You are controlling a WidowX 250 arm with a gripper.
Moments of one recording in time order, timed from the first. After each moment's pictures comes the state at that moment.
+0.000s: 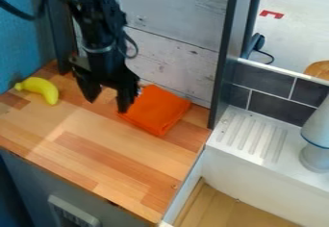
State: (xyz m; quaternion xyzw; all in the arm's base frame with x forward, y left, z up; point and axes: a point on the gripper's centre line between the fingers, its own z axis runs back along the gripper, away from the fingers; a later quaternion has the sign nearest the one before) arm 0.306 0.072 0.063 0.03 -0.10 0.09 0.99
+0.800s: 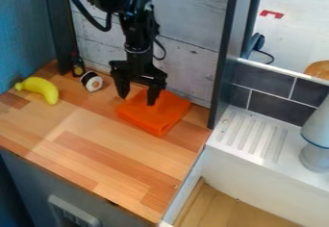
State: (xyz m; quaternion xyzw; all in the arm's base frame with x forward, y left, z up) arm 0.398 0.091 0.014 0.04 -0.06 0.12 0.99
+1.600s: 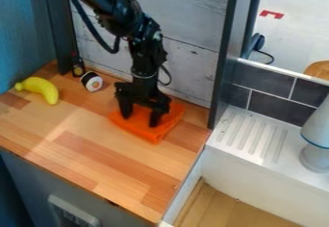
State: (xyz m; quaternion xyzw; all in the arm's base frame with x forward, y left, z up) arm 0.375 0.077 -0.017 0.05 -0.03 0.12 0.99
